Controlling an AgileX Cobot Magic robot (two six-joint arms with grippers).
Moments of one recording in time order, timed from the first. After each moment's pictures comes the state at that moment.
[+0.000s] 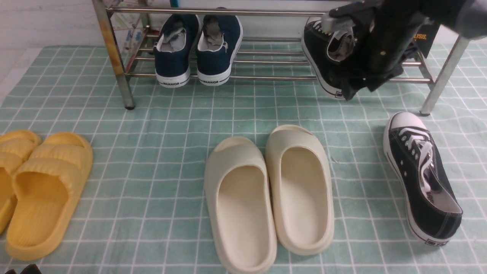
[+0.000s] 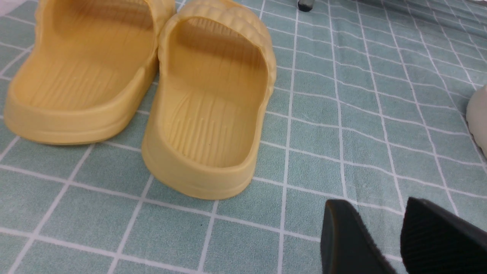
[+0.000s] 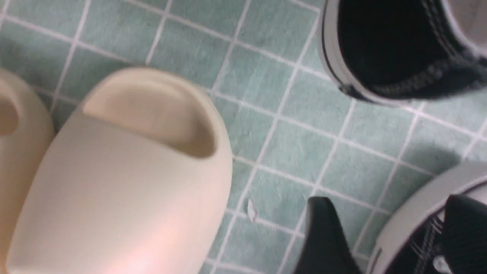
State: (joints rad) right arm 0.31 2.05 -2.00 -0.02 1.20 -0.03; left arm 0.01 -0.01 0.03 0.02 0.38 -0.29
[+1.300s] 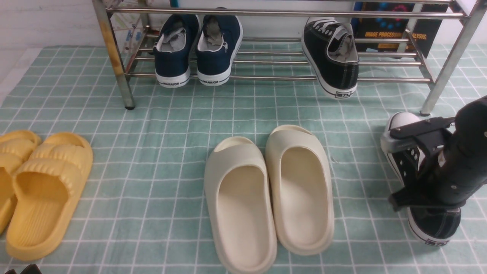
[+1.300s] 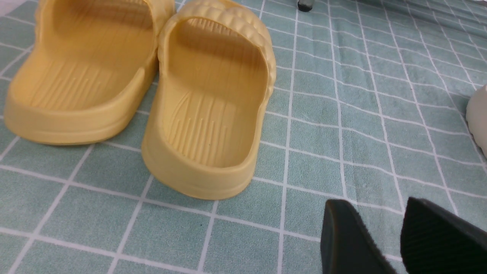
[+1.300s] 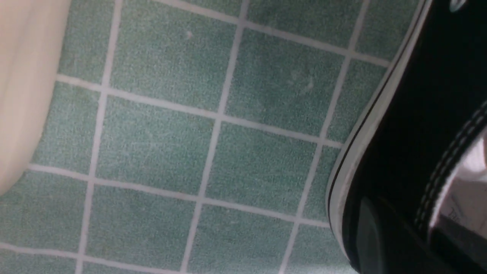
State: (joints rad) right arm 0.31 1.59 -0.94 -0.09 0.79 0.17; left arm 0.01 -0.01 0.03 0.02 0.38 -0.29
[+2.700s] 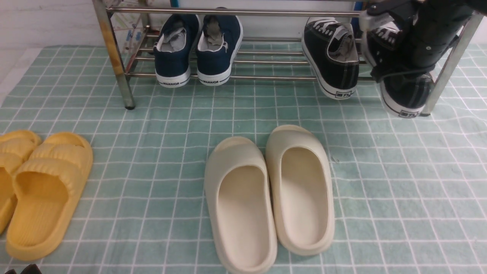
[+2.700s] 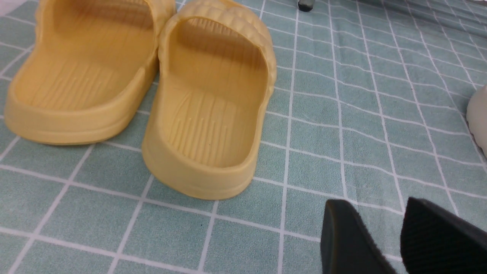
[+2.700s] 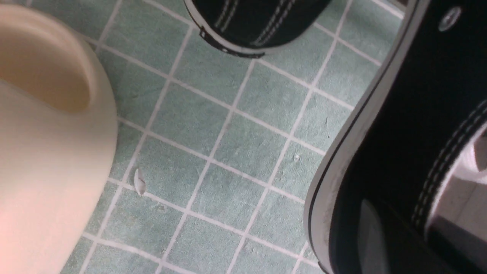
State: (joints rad) right arm 0.20 2.03 -1.96 -0.05 1.15 -0.22; left arm 0.01 -0.01 0.03 0.02 0.38 -0.29
